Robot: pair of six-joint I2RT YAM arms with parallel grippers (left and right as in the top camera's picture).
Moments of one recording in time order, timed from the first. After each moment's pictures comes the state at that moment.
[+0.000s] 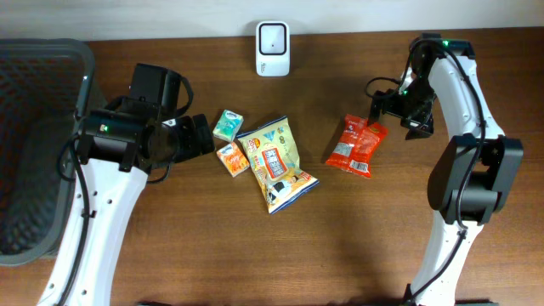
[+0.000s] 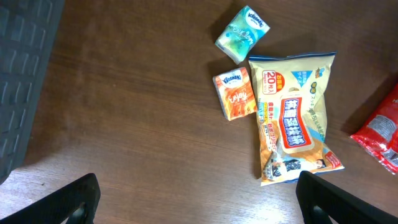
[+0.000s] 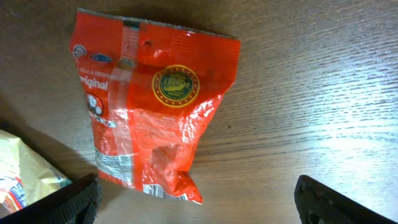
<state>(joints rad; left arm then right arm) -0.23 1.47 1.62 -1.32 -0.08 -0.50 -0.09 2.25 2.01 -1.41 -0.20 0.21</state>
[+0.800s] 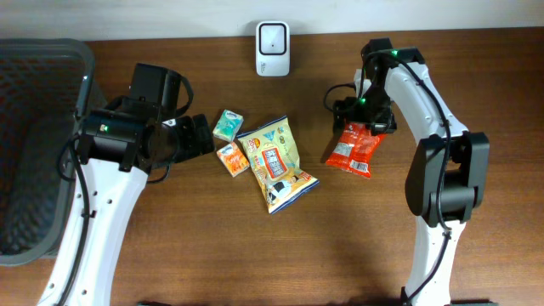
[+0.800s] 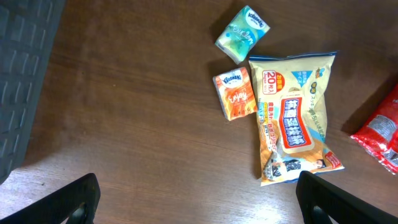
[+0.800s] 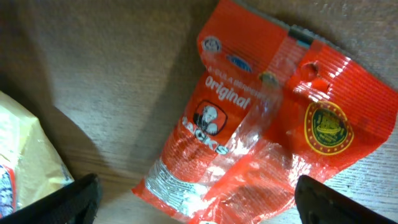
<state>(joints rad) -0.23 1.47 1.62 -1.32 -0.08 -0.50 0.09 2.25 1.92 -1.25 -0.19 0.11</state>
